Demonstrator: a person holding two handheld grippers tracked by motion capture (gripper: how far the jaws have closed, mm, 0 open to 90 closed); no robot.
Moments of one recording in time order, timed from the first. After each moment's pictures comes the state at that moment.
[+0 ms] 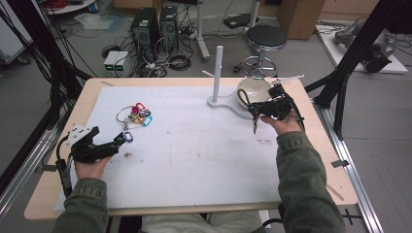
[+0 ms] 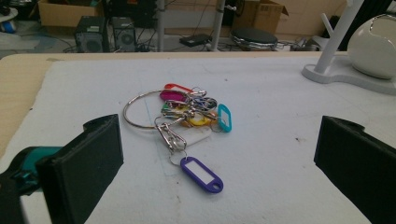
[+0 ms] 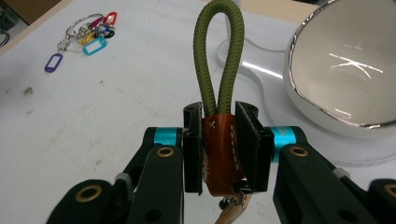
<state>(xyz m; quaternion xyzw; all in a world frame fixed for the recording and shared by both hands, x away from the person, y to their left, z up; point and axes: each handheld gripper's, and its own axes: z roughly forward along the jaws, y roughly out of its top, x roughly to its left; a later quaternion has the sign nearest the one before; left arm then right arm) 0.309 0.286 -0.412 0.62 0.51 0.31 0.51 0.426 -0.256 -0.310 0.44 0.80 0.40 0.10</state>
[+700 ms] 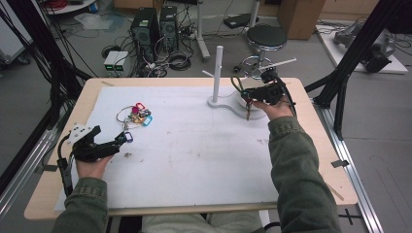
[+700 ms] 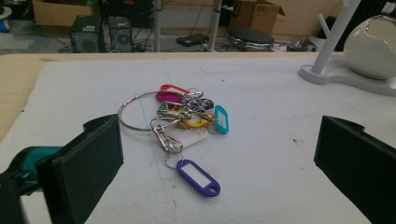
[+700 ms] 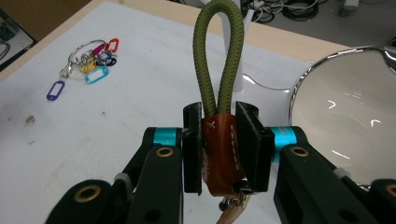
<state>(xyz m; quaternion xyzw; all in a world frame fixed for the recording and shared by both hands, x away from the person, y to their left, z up) 0.313 0.284 -0.413 0.62 0.50 0.30 0.52 0.456 -0.235 -0.285 0.44 0.79 0.41 0.10</state>
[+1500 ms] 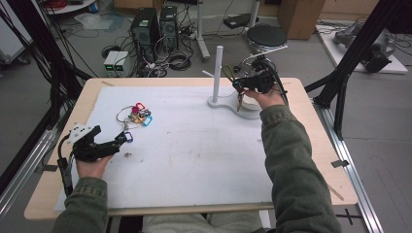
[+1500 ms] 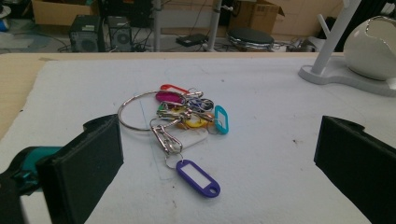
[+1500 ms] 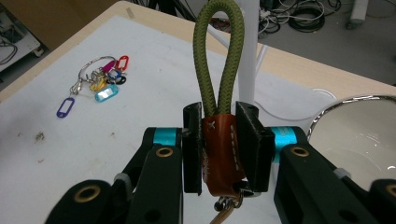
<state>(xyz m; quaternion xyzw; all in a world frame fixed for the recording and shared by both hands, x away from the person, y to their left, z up) 0.314 0.285 -0.413 0.62 0.50 0.30 0.52 0.476 -0.208 -0.263 0.42 0.80 0.41 0.11</state>
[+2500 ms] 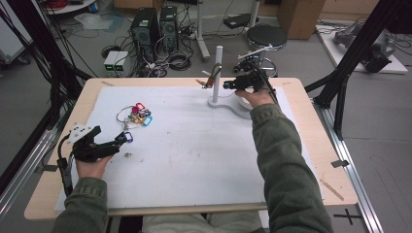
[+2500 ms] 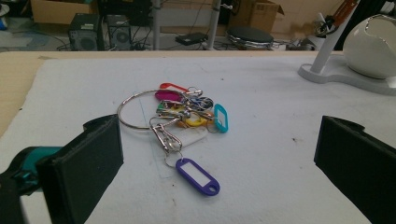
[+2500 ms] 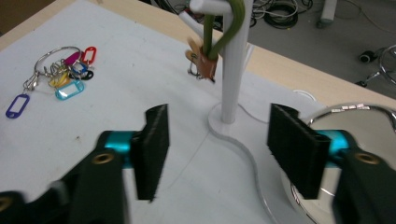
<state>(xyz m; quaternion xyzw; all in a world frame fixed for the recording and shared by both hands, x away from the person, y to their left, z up) 0.313 0.285 -0.413 0.62 0.50 0.30 0.52 0.487 -0.186 -0.274 0.43 0.81 0.37 0.15</state>
